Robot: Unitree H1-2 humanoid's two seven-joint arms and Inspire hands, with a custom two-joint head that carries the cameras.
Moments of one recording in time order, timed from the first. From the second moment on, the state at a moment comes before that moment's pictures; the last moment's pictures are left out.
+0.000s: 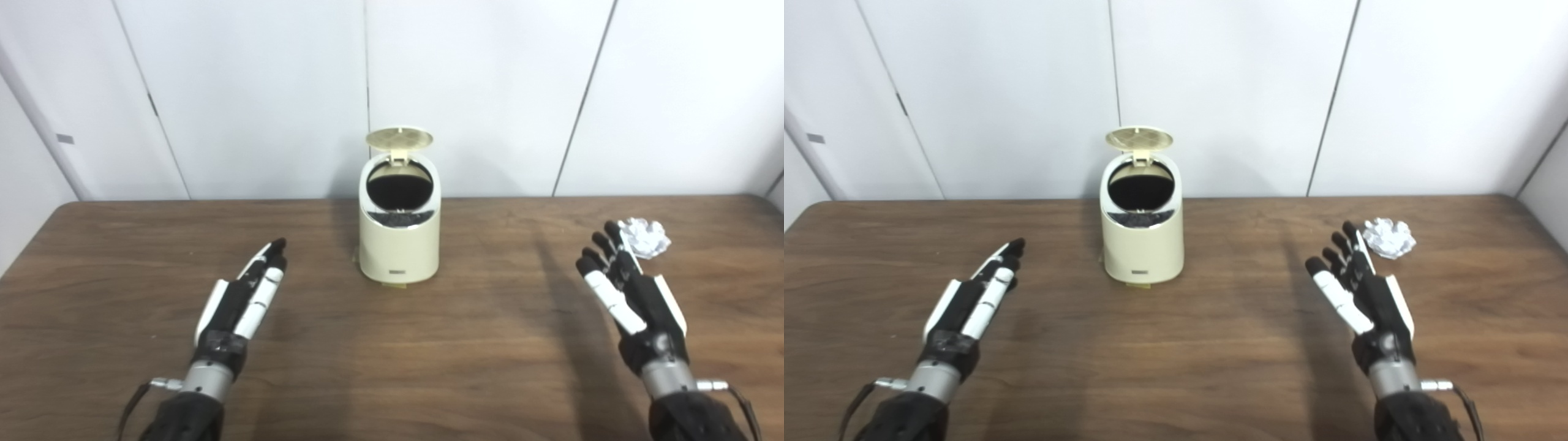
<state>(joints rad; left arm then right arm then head) -0.05 0.11 0.08 -0.35 0.10 0.38 -0.15 -0.04 -0.17 -0.12 -0.29 0.07 0.29 -0.01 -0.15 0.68</state>
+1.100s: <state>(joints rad) -0.03 0.16 0.13 -0.30 -0.04 0.30 -0.13 -0.40 -0.53 -0.07 -0.16 -0.60 0.47 0.28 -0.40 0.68</state>
